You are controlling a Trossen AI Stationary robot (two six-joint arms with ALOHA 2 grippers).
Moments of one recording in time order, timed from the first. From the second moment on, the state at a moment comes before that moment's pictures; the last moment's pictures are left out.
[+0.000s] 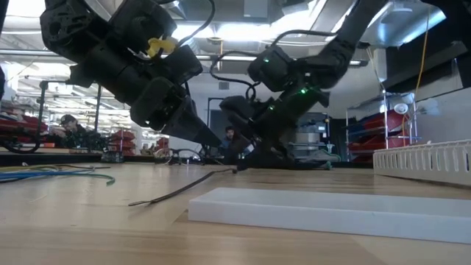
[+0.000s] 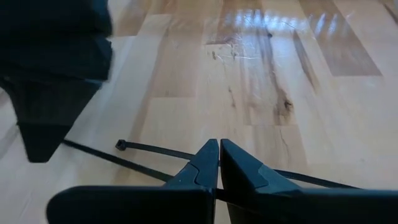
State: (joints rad) left arm -0.14 1.69 0.58 0.56 -0.25 -0.02; right arm -0.17 2.02 1.04 0.21 0.14 0.79
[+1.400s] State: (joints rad) left arm -0.16 1.69 0.58 0.56 -0.25 -0.02; right arm -0.09 2.01 0.88 0.37 0.38 1.10
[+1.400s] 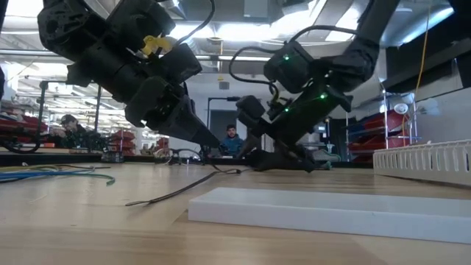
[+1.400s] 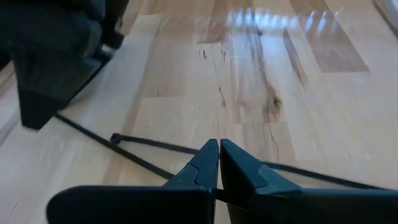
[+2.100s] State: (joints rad) left arm -0.17 1.69 0.58 0.56 -0.25 -0.01; right arm -0.09 2.04 0.91 0.36 0.37 1.04
